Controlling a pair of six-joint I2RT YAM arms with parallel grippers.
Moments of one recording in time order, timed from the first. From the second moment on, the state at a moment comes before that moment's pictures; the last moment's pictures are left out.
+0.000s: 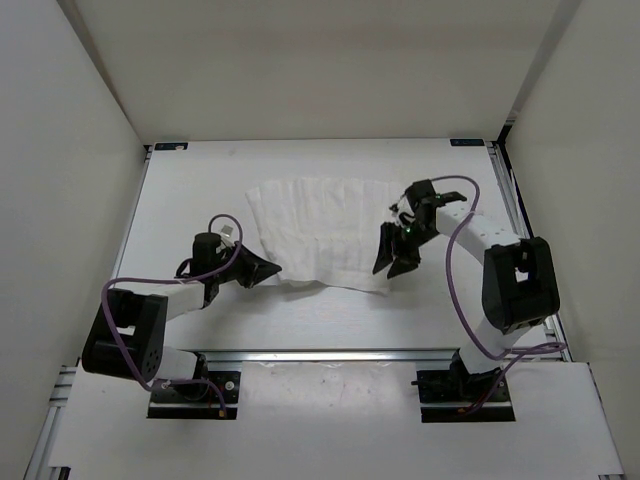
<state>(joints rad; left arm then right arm) -0.17 1.38 0.41 0.35 0.62 -1.14 0.31 1.70 1.25 -0.89 -0.54 0.29</state>
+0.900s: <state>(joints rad) -0.22 1.38 0.39 0.33 0.64 -1.11 0.21 1.73 1.02 -0.77 -0.41 0.39</state>
